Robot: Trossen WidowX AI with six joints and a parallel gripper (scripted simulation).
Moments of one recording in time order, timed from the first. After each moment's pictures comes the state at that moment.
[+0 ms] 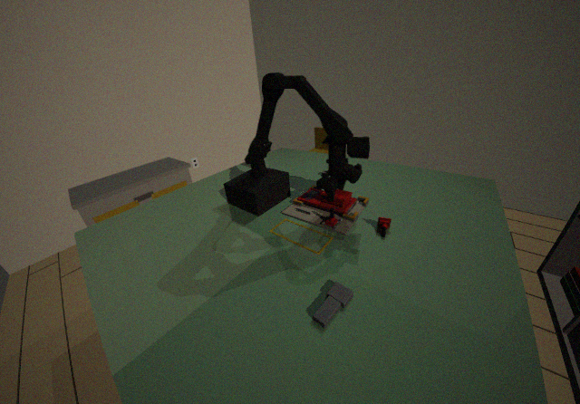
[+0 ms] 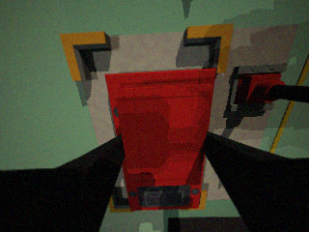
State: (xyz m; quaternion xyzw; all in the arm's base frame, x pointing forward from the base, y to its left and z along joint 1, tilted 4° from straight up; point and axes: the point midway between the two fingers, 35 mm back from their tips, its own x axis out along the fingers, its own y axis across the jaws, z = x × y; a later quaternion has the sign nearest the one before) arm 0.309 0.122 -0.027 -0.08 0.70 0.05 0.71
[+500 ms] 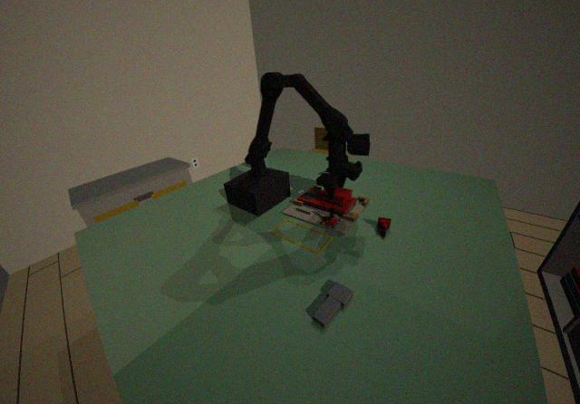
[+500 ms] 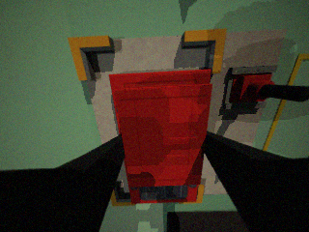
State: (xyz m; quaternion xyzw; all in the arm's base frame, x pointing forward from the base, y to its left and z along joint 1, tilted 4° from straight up) arm 0.309 0.122 -0.018 -0.08 0.70 0.05 0.71
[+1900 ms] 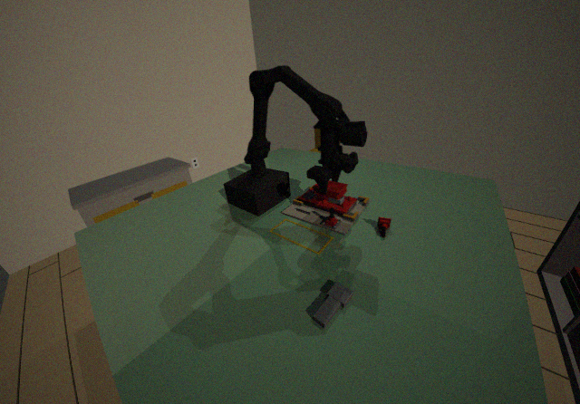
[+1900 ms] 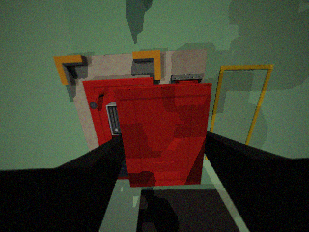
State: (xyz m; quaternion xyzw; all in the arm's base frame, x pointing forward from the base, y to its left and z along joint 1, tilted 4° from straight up) arm 0.324 0.065 0.036 -0.08 0.70 0.04 0.71
